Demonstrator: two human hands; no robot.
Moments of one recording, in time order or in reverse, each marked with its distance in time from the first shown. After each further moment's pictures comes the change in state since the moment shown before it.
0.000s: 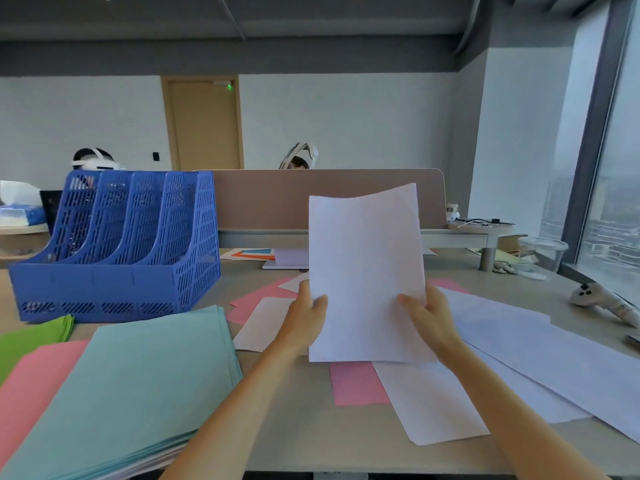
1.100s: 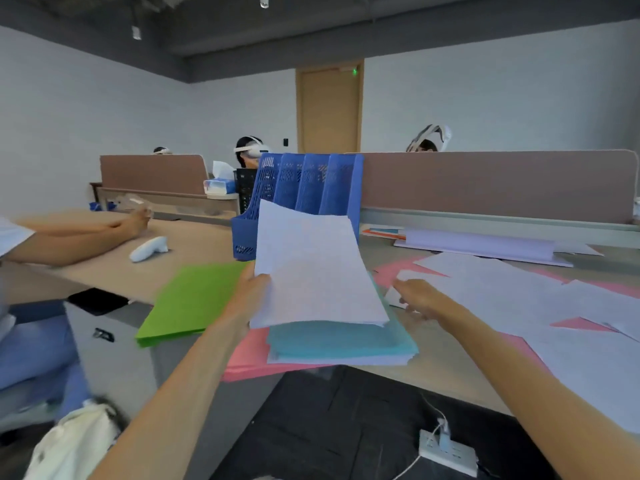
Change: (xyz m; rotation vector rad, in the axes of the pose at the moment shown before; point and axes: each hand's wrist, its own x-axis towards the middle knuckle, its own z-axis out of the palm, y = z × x) left_hand -0.171 -0.052 -0.268 -0.188 0.606 -0.263; right_hand -0.085 -0.098 0.207 -0.394 -0.669 0.200
